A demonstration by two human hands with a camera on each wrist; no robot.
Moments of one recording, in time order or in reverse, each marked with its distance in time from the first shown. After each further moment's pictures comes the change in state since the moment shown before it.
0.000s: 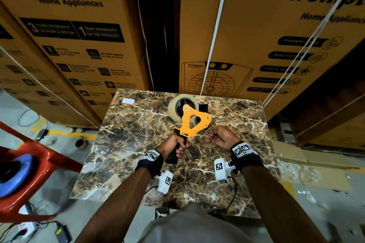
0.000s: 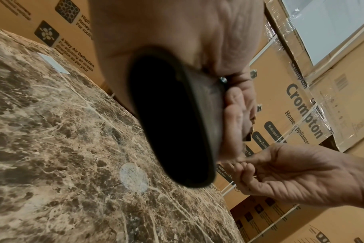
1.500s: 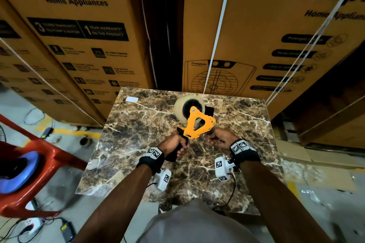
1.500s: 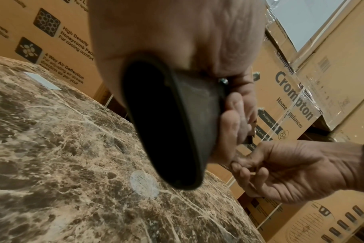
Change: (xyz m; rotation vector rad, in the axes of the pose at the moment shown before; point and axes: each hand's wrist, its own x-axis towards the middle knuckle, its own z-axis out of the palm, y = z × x) left_hand -0.012 -0.003 -0.006 0.245 0.065 0.098; right_hand 0.007 0.017 0.004 -0.269 -0.042 0.033
